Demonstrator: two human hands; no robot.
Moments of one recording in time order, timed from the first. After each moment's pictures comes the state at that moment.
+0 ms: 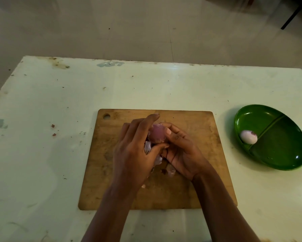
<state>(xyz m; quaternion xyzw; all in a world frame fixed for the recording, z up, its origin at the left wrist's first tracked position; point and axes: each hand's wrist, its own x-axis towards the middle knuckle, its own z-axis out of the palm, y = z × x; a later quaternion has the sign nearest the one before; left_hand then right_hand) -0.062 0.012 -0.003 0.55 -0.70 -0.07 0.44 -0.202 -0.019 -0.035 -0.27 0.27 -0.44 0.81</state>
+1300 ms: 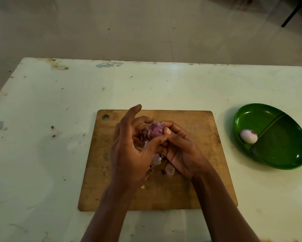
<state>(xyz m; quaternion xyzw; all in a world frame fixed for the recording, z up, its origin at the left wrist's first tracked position) -0.062 0.012 0.002 0.56 -0.61 -0.18 0.52 -0.201 -0.019 -0.025 -0.28 0.26 -0.45 0.81</state>
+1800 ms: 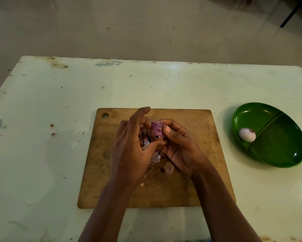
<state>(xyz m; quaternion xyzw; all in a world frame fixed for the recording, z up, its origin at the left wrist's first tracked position) -0.062 0.011 -0.003 0.58 -0.66 -0.13 0.46 -0.202 -0.018 -0.020 -0.29 0.27 -0.45 0.80</state>
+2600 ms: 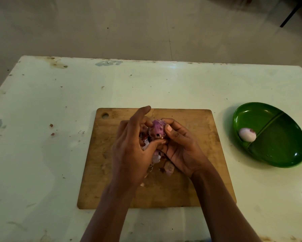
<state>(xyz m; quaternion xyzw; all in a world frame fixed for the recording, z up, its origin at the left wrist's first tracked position) -0.064 0.012 0.000 0.58 -0.66 -0.13 0.47 -0.201 -0.018 -0.023 -0.27 0.26 -0.46 0.80</state>
